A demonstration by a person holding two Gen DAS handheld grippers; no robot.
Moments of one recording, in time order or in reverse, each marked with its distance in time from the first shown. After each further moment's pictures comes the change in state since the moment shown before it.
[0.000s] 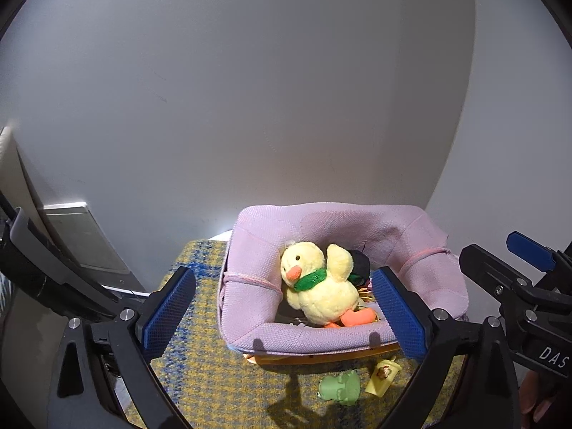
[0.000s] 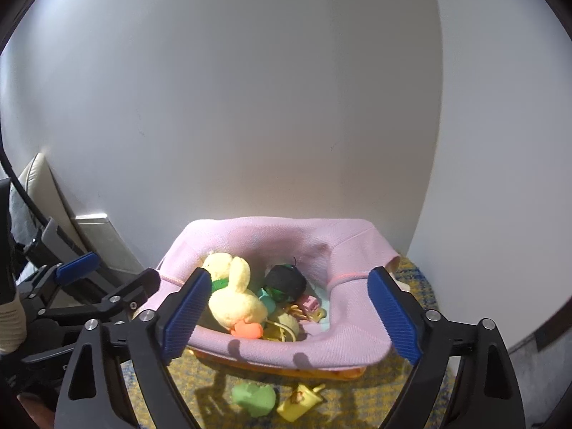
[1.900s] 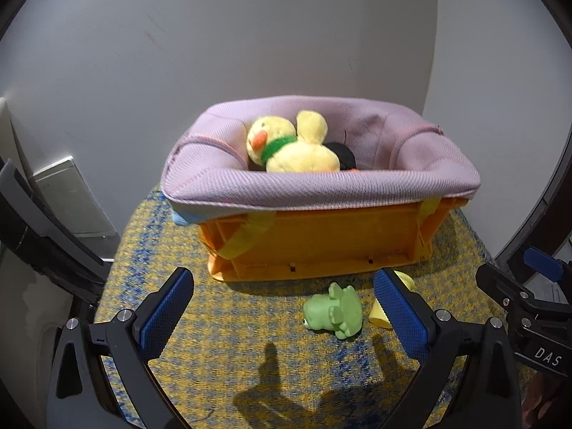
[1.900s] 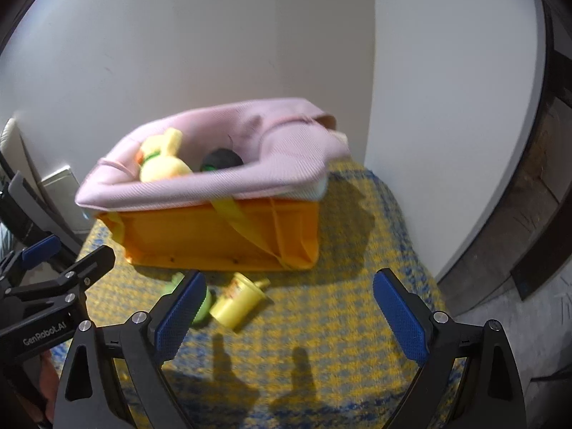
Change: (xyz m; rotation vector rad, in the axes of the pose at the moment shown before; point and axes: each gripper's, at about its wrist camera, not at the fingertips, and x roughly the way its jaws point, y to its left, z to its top) left arm 0.022 -0.036 -0.143 0.212 0.092 -0.202; right arm 0.018 -0.054 -0.153 0.050 0.124 -0.139
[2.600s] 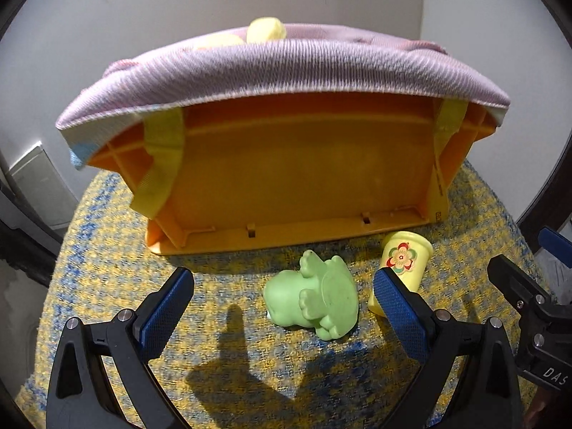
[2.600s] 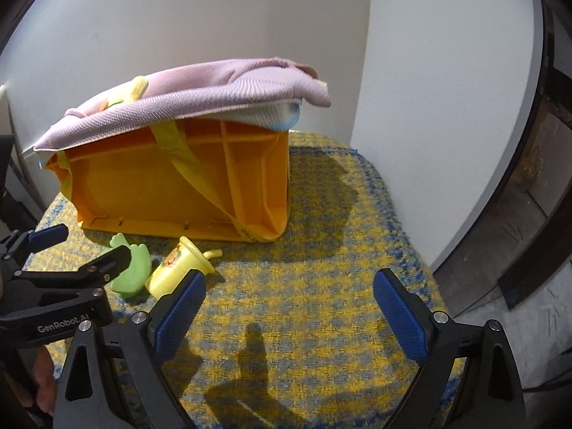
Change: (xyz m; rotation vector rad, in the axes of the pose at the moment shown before) left arm 0.075 -0.032 -0.034 0.075 0.095 -0.052; right arm 0.048 -0.018 -0.035 -0.060 -0.008 -0.060
